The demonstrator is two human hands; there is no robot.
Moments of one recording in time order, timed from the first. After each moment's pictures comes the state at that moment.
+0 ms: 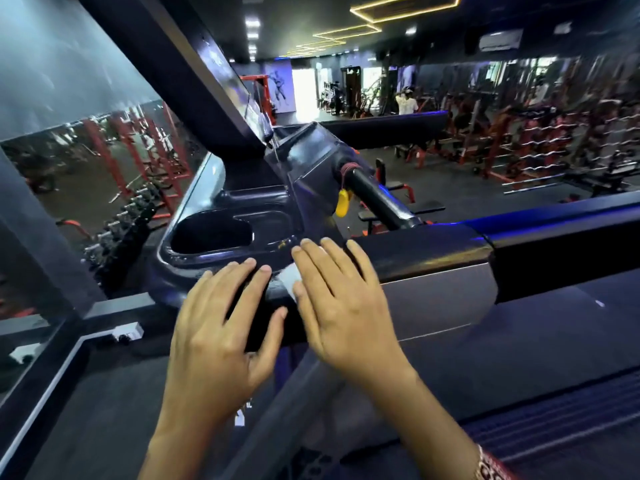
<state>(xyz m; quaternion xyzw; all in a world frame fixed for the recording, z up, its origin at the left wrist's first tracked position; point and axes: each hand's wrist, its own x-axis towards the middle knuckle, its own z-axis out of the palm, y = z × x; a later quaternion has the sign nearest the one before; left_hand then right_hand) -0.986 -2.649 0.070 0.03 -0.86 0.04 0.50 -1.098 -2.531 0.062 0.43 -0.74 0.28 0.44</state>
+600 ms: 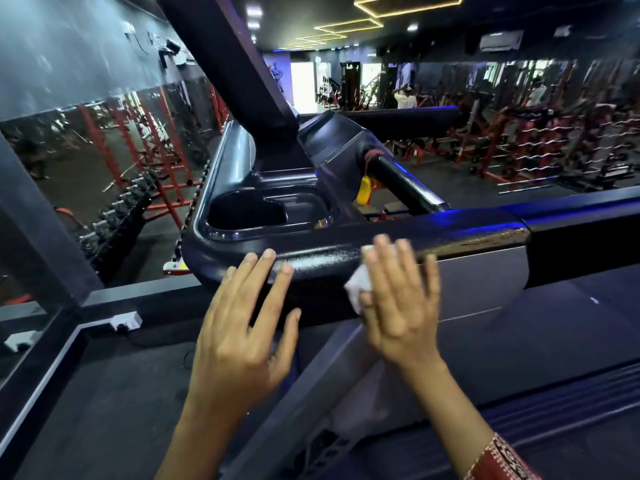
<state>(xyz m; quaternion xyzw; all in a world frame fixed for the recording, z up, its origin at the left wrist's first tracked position) -0.968 -2.672 0.041 -0.02 -0.84 0.06 0.54 -1.110 -2.526 0.013 0.37 -0.70 0.26 0.55</state>
